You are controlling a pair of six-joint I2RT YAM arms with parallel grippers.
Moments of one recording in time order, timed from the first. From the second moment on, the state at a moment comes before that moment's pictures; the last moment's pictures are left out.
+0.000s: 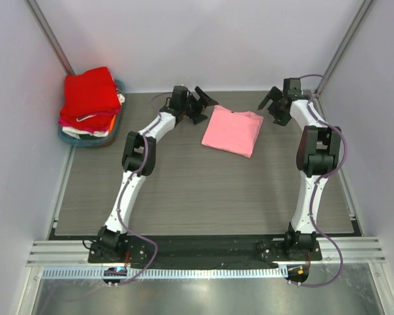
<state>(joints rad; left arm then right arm) -0.37 2.75 2.41 -0.07 0.43 -1.16 -0.04 2.24 1.90 -0.52 -0.10 0.61</state>
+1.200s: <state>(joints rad) -0.36 1.71 1.23 -0.17 0.33 -0.83 -0.02 1.89 1.19 -0.20 -0.37 0.54</state>
